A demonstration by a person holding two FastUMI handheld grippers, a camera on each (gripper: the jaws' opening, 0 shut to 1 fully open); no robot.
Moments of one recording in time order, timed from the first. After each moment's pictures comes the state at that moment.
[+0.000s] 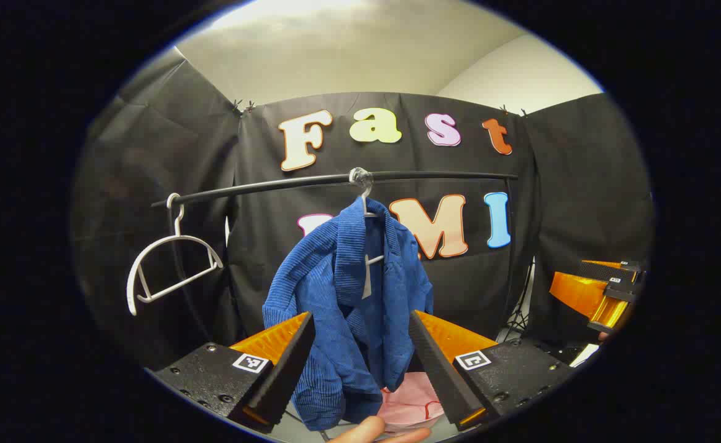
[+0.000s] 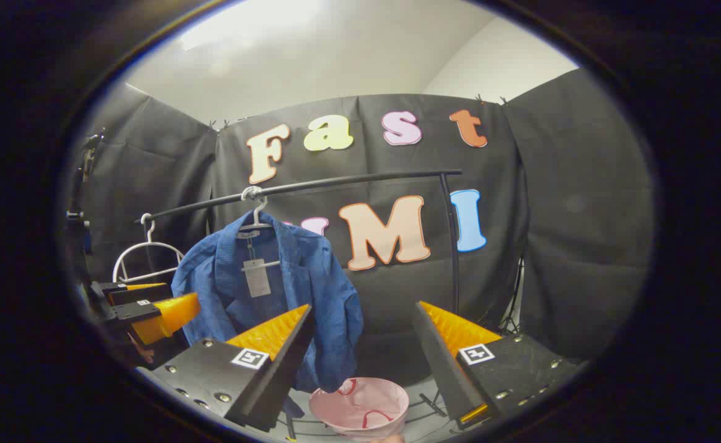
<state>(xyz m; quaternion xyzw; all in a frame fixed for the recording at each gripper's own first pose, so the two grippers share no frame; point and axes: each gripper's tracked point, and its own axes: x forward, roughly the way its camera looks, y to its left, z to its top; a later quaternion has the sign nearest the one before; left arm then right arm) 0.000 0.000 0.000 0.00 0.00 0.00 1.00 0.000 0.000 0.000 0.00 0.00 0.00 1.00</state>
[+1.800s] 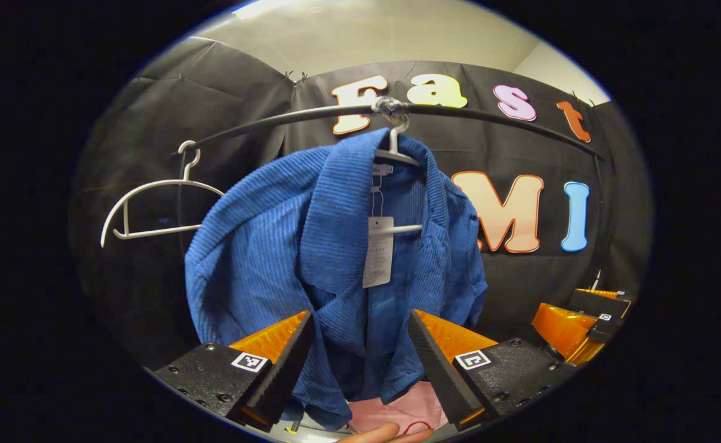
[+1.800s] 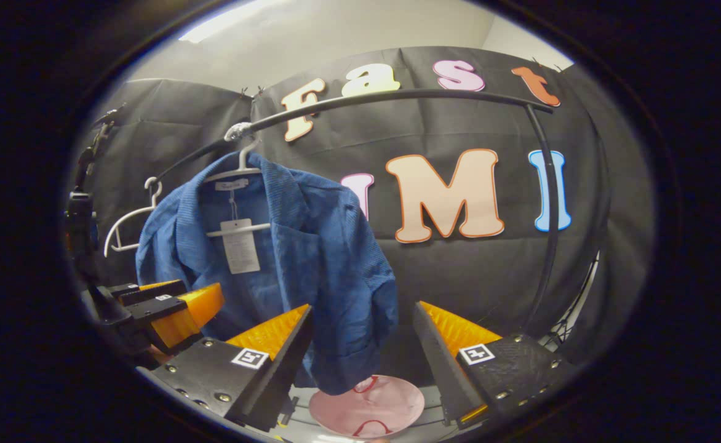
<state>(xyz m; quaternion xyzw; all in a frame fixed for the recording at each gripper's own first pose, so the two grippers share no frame) 0.118 -0.020 -0.078 -0.05 0.06 0.18 0.98 0.166 0.019 -0.079 -0.02 0.10 0.16 0.98</state>
